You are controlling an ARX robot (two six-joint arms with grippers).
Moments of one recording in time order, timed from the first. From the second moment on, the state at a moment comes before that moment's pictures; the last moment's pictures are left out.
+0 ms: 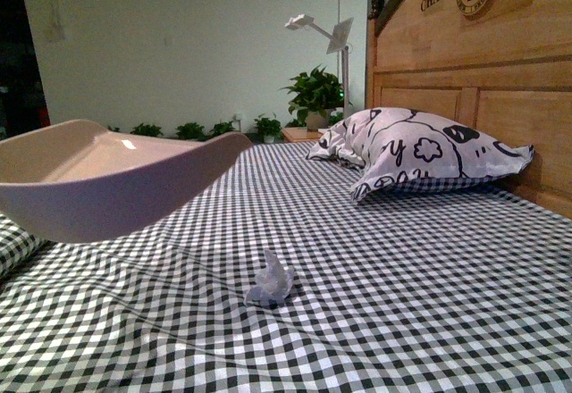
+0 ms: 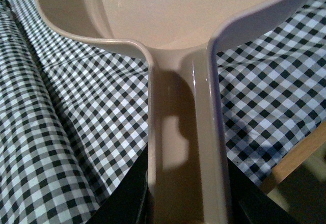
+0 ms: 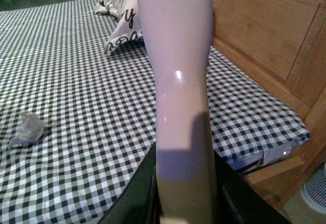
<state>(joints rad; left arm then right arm) 0.18 1.20 0.83 -0.18 0.45 0.71 0.43 0.61 0.63 -0.17 0.67 0.17</state>
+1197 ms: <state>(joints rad) 0.11 1.55 0.94 -0.26 0.34 1.03 0.43 0.61 0.63 -0.17 0.67 0.17</state>
